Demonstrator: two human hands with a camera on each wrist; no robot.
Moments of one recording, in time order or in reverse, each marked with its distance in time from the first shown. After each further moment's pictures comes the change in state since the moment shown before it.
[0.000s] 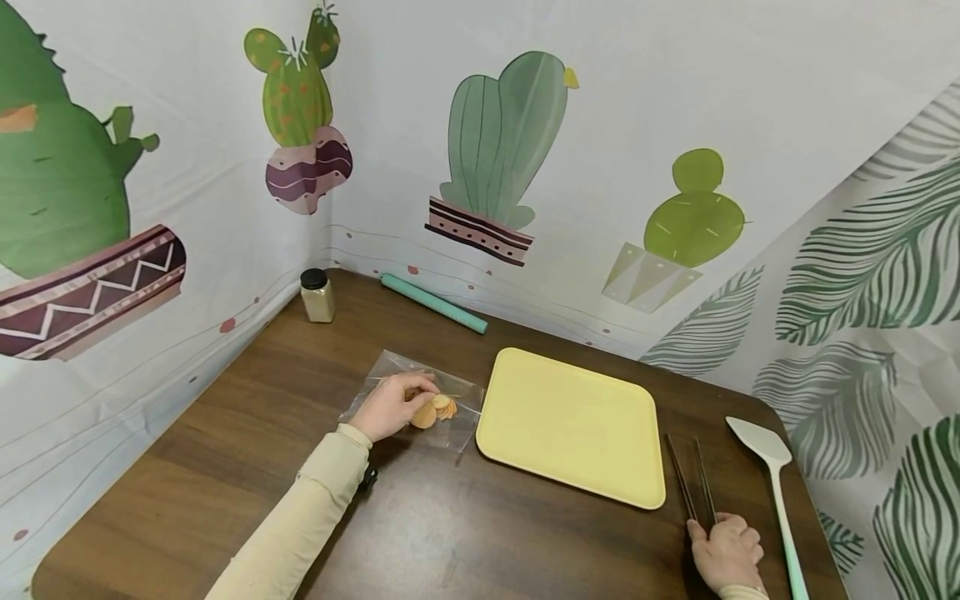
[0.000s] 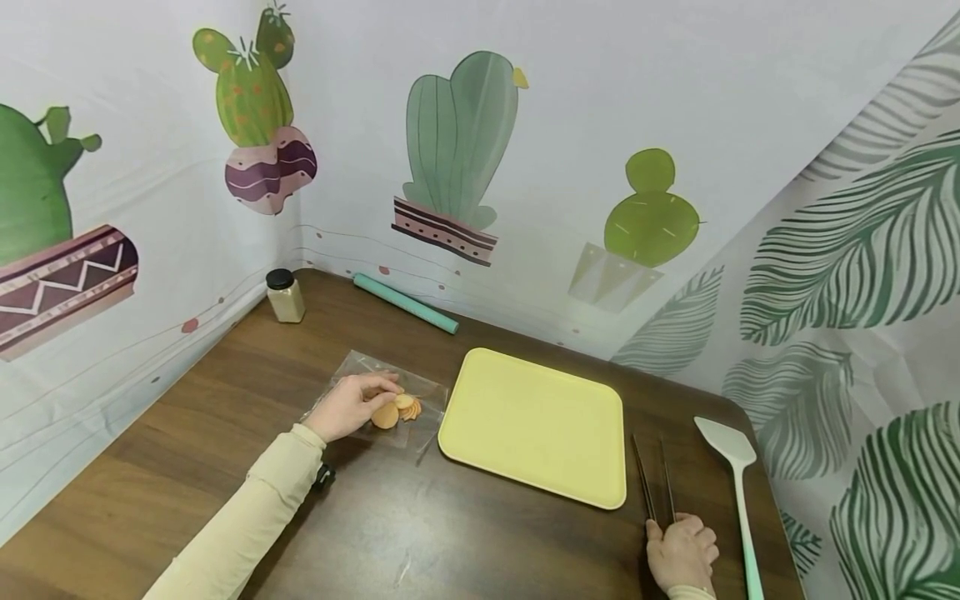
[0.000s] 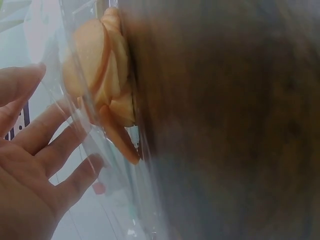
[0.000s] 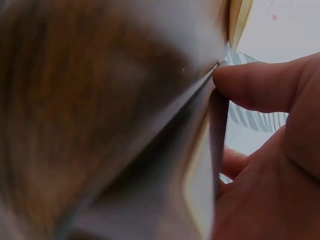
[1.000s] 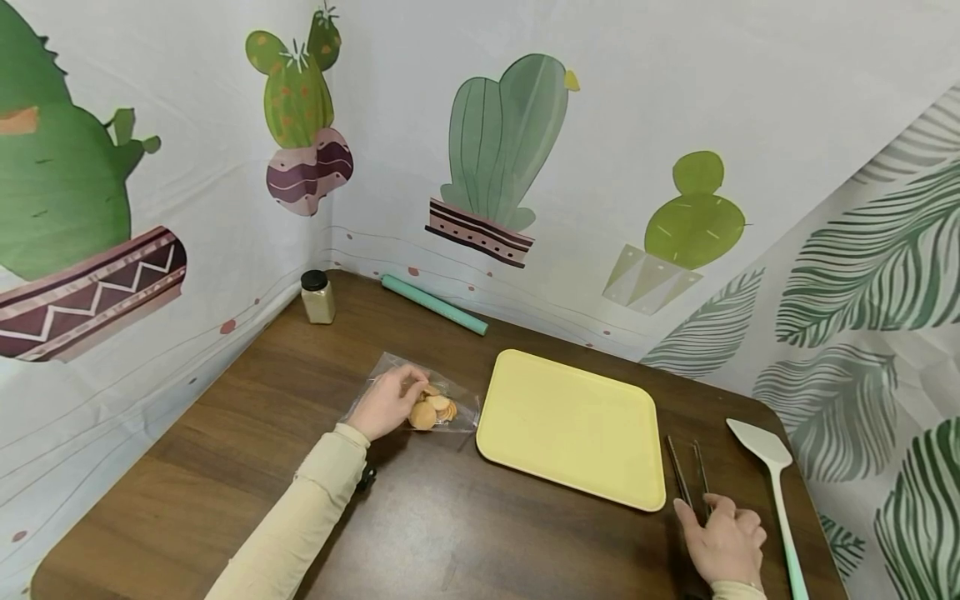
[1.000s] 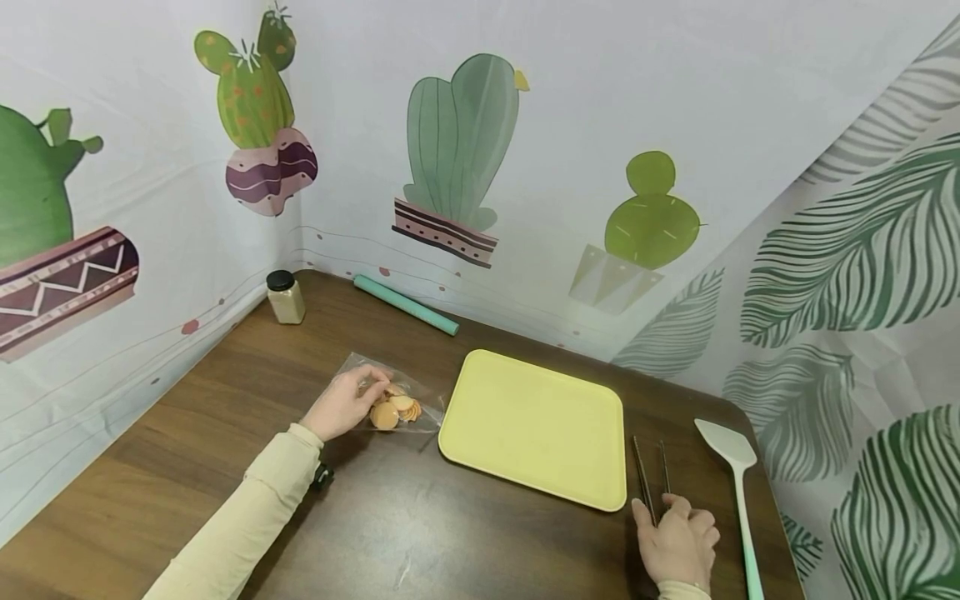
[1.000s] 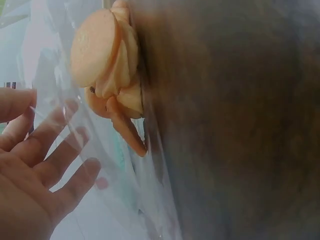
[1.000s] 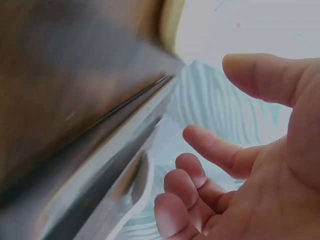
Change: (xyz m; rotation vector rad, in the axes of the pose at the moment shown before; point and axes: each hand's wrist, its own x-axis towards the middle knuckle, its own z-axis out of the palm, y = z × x) left_hand 0.002 0.001 -0.005 0.066 0.100 -0.027; right_hand -0.007 -0.035 -0.011 0.009 0.108 0.048
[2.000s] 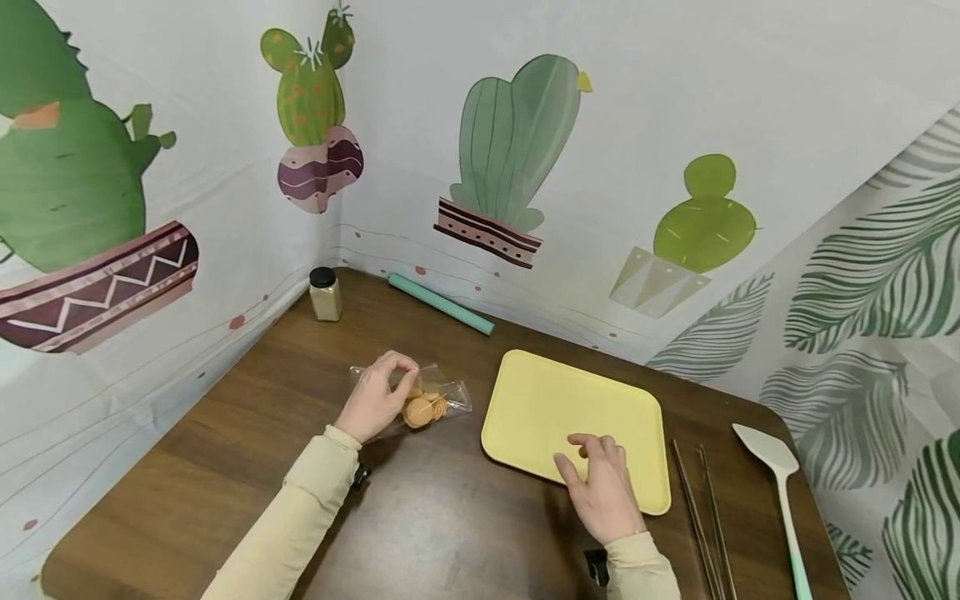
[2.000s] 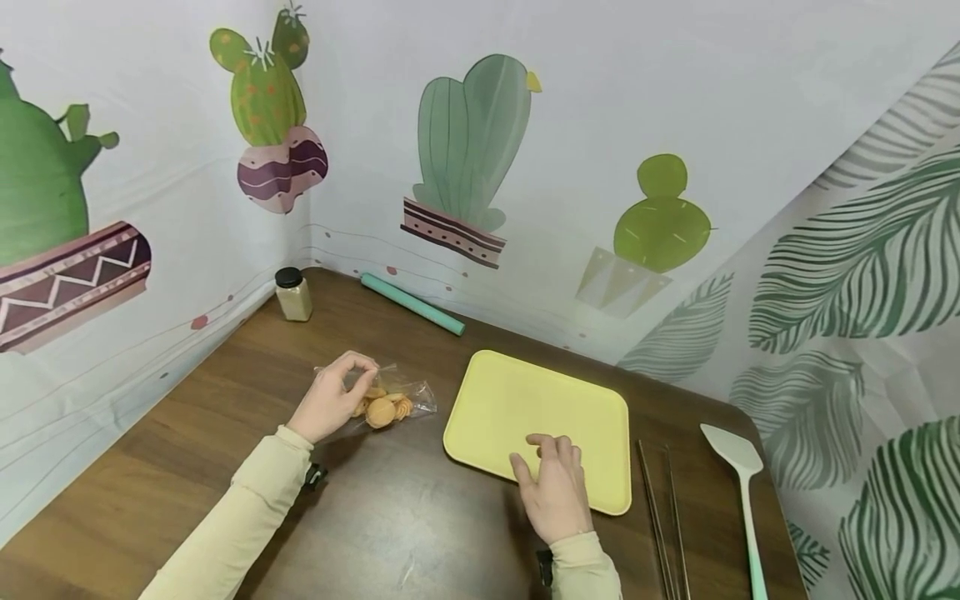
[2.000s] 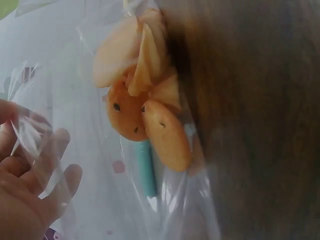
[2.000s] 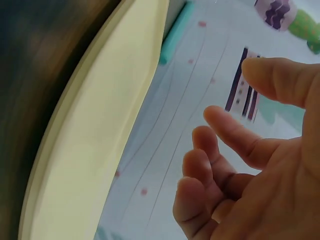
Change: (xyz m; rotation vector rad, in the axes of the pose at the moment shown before) left_hand -0.013 0.002 -0.019 -0.047 0.226 0.170; right_hand -0.028 -0.140 0.044 0.156 0.076 -0.595
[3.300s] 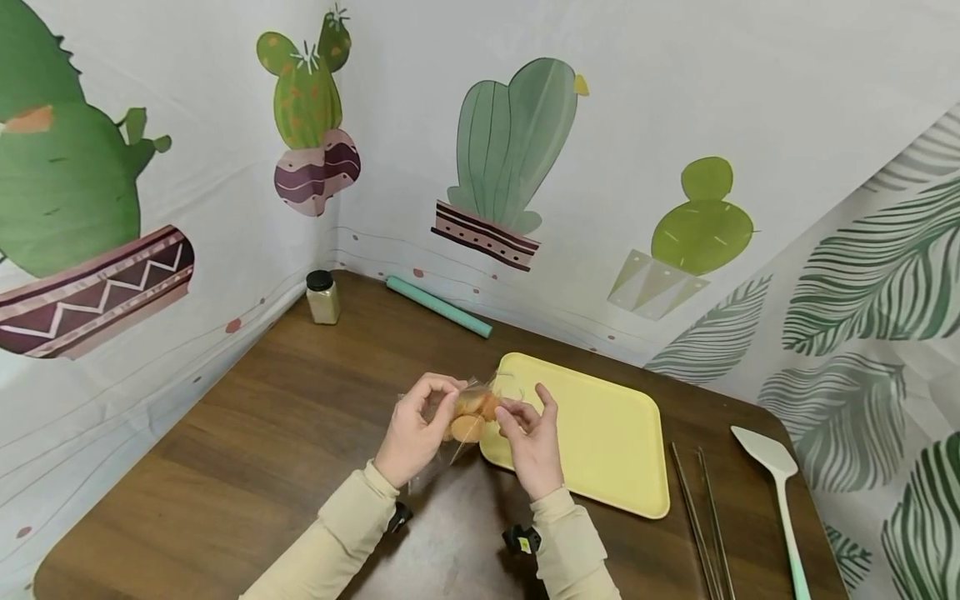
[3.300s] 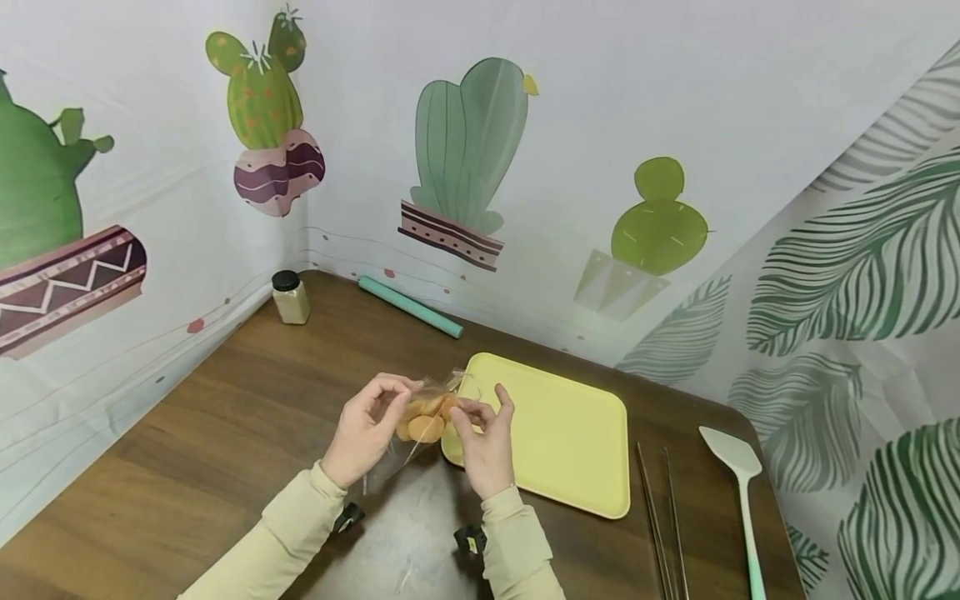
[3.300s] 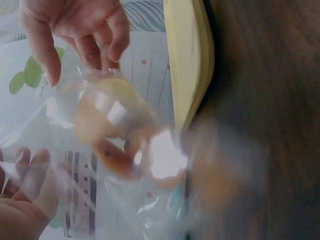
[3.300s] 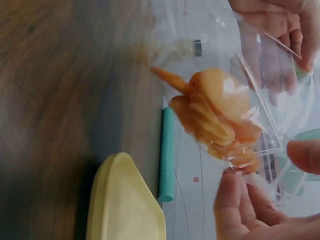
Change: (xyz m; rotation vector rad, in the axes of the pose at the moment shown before) left_hand -0.019 0.102 0.028 -0.492 0.124 0.110; right_hand 0.049 -0.064 0.059 0.982 0.056 0.143
